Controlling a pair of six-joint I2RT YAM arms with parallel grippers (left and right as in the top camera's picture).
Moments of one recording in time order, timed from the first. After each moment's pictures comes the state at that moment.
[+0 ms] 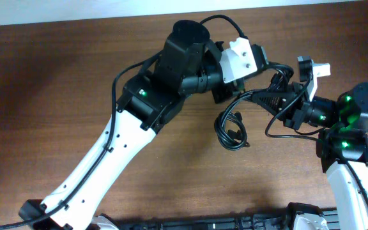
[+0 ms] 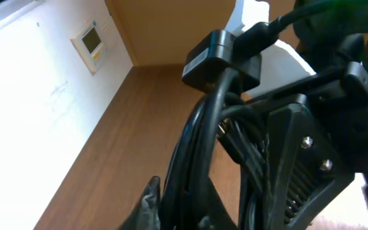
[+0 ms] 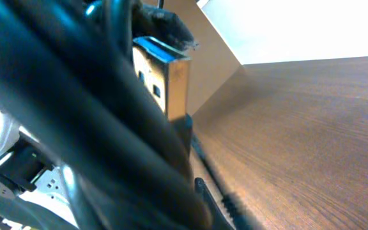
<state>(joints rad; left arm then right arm) -0.70 1.61 1.73 -0.52 0.54 0.46 -0.21 1.03 0.73 0.29 -1.42 0.69</state>
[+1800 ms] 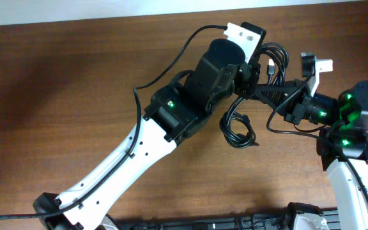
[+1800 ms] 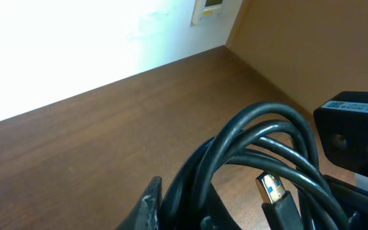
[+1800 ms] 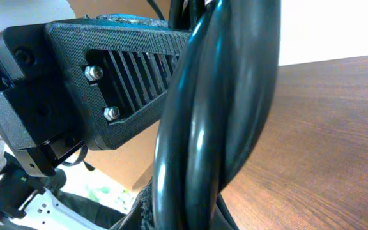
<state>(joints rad) -0.85 1.65 1.73 -0.48 -0.07 -0.24 -0.22 1.05 0.74 0.30 -1.36 0.74</state>
